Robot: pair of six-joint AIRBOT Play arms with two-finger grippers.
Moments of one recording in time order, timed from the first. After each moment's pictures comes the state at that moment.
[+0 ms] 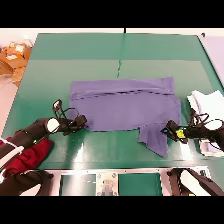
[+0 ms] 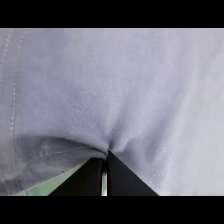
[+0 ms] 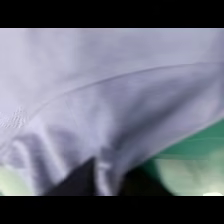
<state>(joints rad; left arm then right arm) -0.41 -1.12 0.48 1.11 -0.51 -2.11 -0.40 -0.99 0.37 -1.07 0.99 1.54</state>
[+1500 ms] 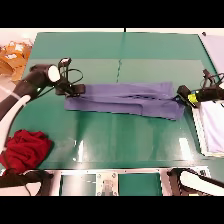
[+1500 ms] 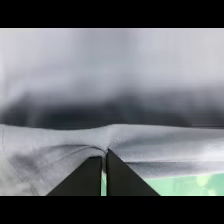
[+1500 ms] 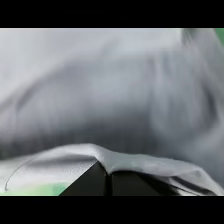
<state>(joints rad) -0.29 -1.48 1.31 1.43 -1.03 -1.80 -0.32 -1.28 1.03 -1.08 1.08 1.61</state>
